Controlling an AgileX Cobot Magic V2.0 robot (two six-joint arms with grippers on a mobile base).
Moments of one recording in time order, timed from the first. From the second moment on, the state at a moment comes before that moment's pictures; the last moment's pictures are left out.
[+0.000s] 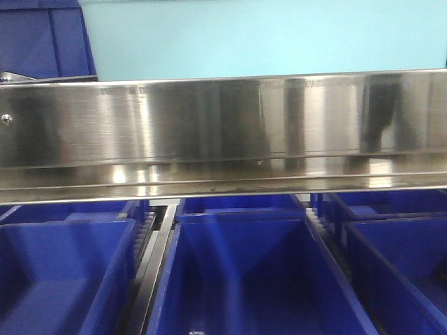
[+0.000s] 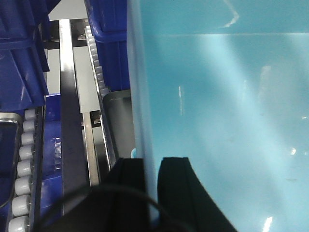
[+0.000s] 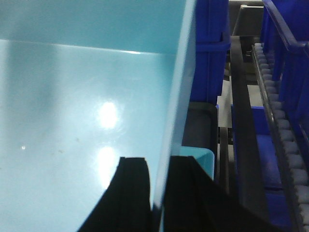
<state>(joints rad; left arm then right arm) -0.54 1.54 -1.91 0.17 0.94 -0.25 0.30 1.31 -1.58 0.11 0.73 0.05</state>
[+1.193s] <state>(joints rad) -0.54 1.65 -1.91 0.01 1.11 -0.27 0.25 1.43 -1.58 0.02 0.80 0.02</state>
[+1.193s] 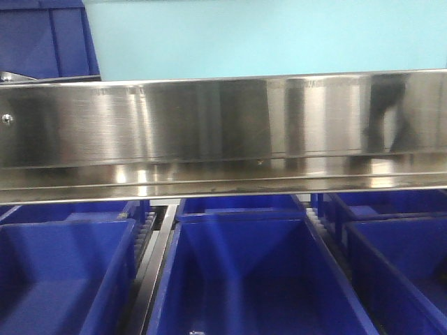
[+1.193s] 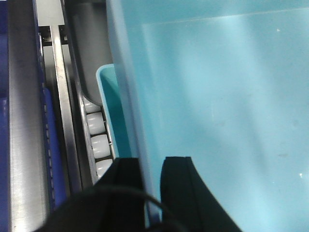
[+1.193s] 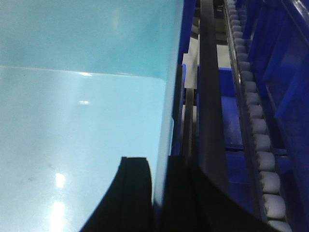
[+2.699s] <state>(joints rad) -0.54 1.62 -1.74 0.00 1.14 -0.26 0.24 1.53 -1.59 0.07 1.10 0.01</state>
